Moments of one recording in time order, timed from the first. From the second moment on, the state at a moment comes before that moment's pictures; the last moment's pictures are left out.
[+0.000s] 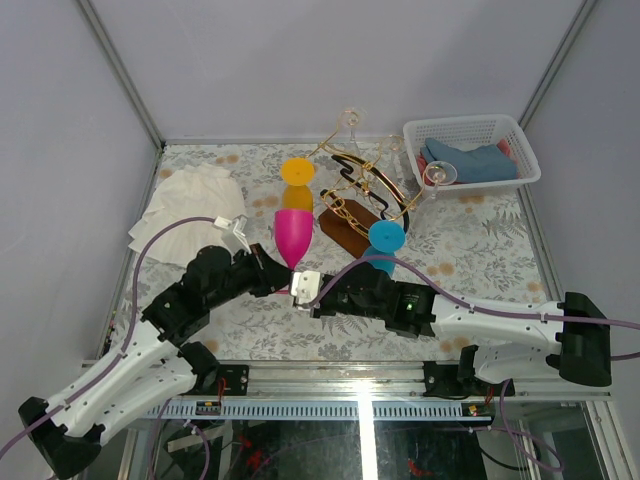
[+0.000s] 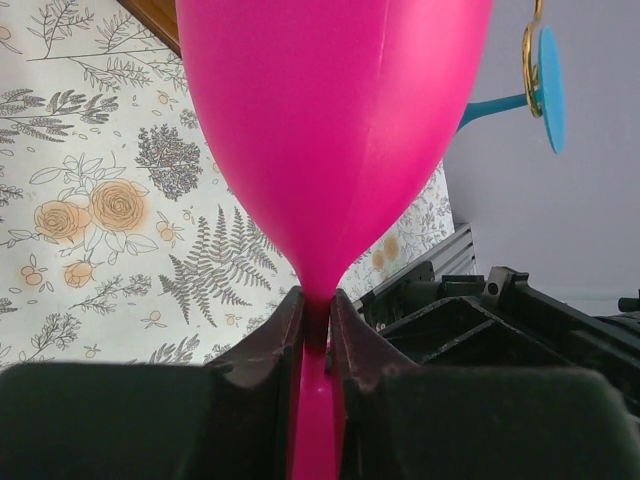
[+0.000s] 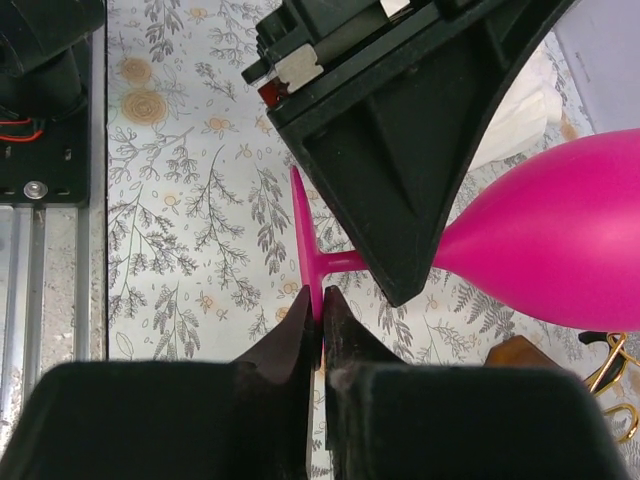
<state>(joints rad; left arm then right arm) -0.71 0.66 0.64 -0.35 0.15 -0.91 1.26 1.24 0.85 0.07 -0.02 -0.41</state>
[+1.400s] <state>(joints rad) -0.71 0.44 0.71 -0.46 0.06 -0.77 1.26 1.17 0.83 0.07 0.09 -0.10</state>
